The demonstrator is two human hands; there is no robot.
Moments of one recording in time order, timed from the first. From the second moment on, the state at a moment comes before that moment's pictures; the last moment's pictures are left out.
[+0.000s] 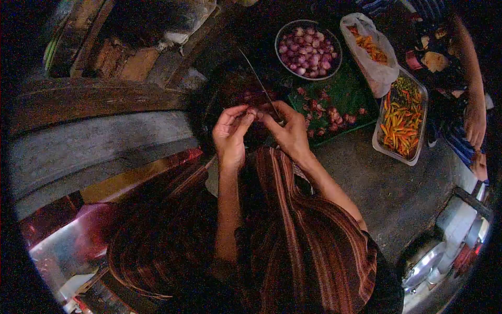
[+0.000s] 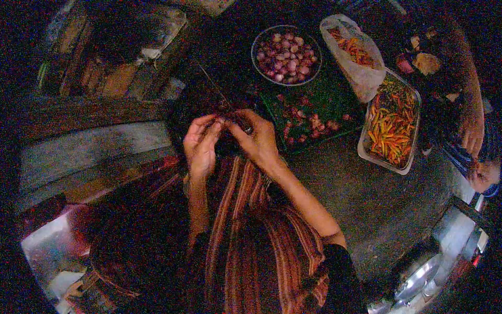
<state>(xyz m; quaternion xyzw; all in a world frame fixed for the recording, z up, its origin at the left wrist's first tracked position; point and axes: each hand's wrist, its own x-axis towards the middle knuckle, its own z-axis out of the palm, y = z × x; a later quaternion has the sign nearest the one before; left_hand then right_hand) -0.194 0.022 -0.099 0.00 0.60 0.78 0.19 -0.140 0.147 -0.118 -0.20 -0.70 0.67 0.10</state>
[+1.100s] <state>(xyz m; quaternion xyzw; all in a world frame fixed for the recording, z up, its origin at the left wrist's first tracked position) -0.197 0.014 -0.102 -0.06 0.46 0.85 0.24 -0.140 0.162 -0.104 -0.18 -0.85 0.48 0.11</state>
